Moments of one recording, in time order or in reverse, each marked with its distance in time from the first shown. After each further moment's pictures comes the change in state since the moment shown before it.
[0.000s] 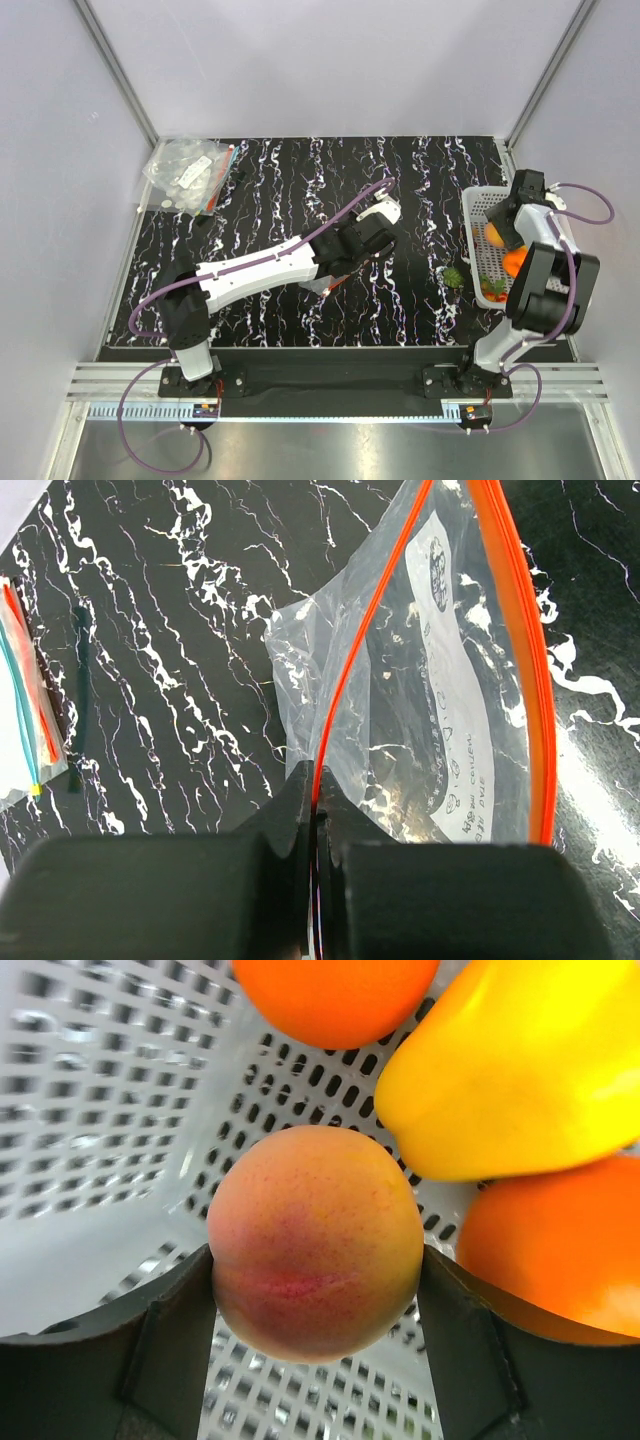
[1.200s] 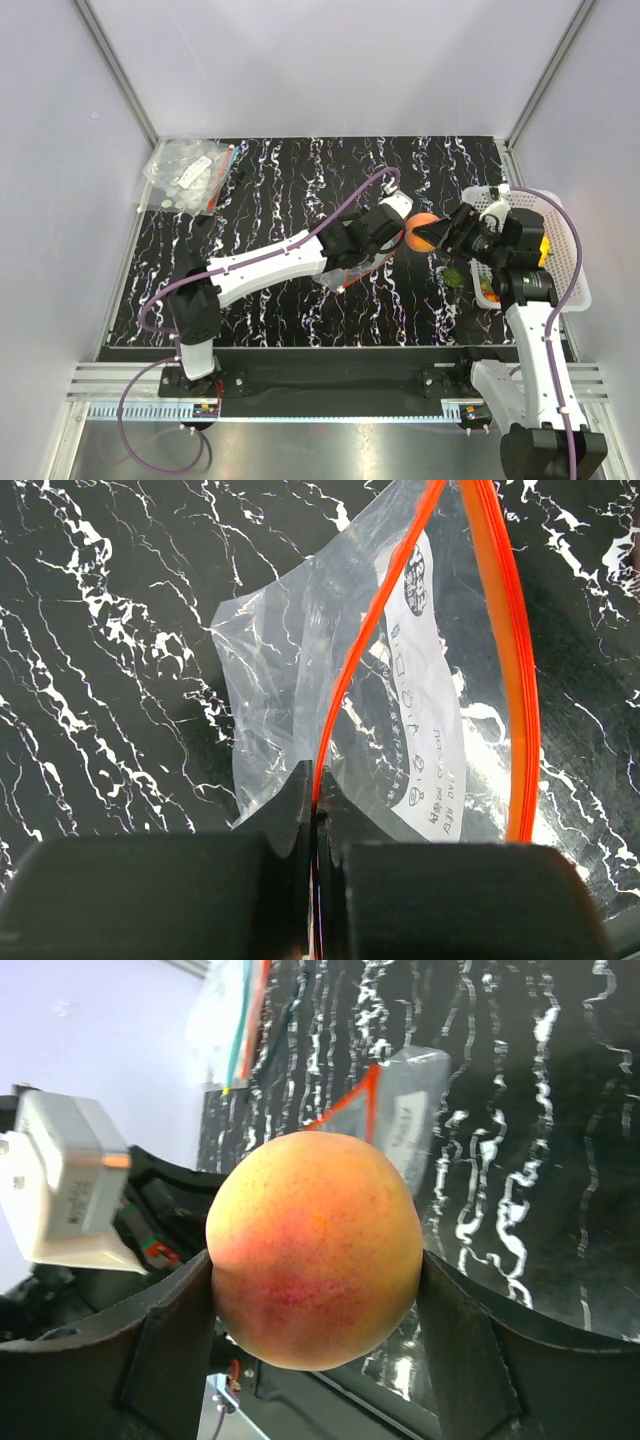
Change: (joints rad) left arm 0.017 0.066 0.084 0.050 0.174 -0.038; right arm 0.240 -0.890 -0.344 0.043 -0.912 -0.134
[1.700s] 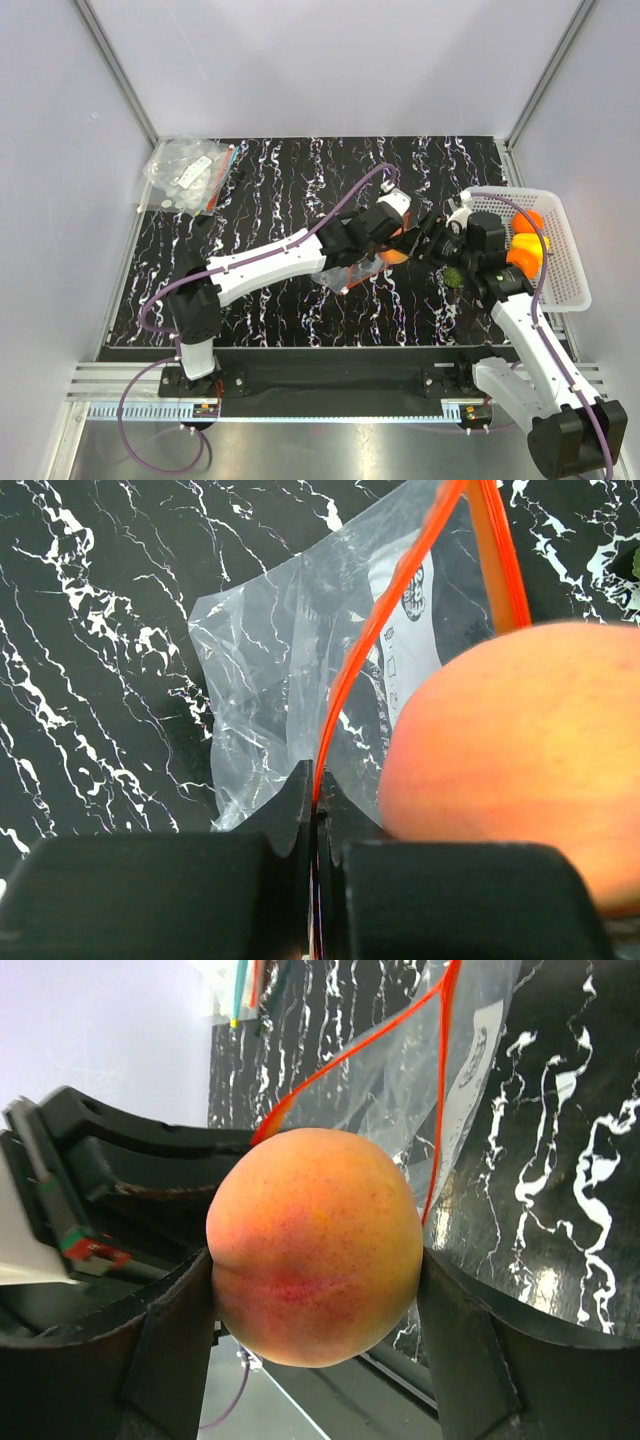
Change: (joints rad) left arm 0.011 0.002 0.000 0.002 0.025 -0.036; right arm 0.259 0.068 -0.097 0.158 0.094 0.160
